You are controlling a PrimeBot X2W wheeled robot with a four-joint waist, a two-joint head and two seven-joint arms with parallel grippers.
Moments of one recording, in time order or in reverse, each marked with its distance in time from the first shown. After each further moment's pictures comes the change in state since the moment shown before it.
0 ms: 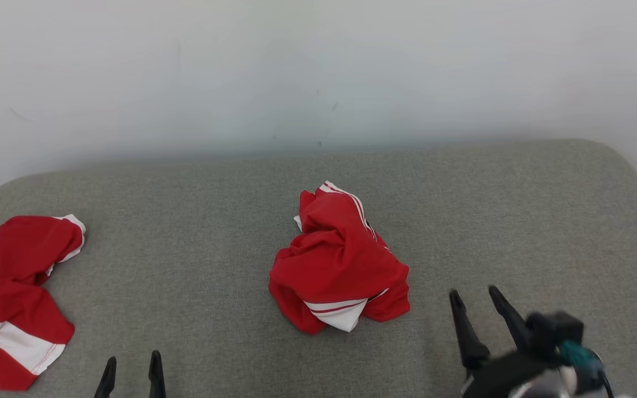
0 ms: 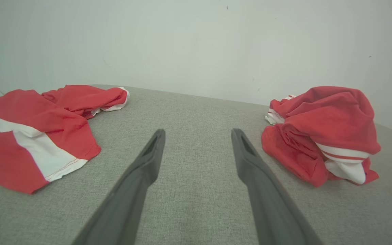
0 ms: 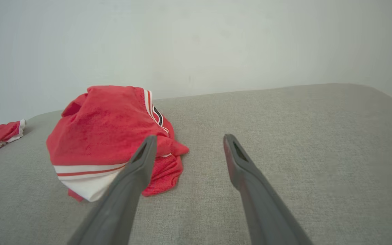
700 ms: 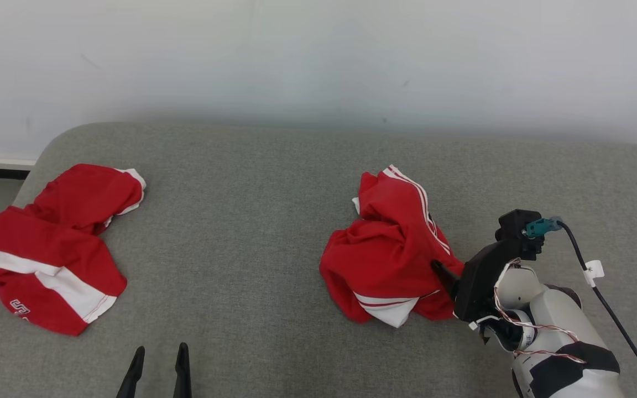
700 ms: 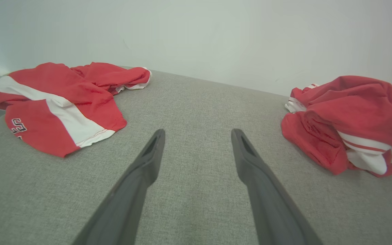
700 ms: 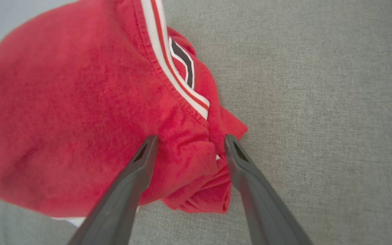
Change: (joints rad) left arm -0.043 -0.007 -0.063 0.035 -0.002 -0.019 0.000; right arm -0.503 0.000 -0.040 0.465 0.165 0.000 0.580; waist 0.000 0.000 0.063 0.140
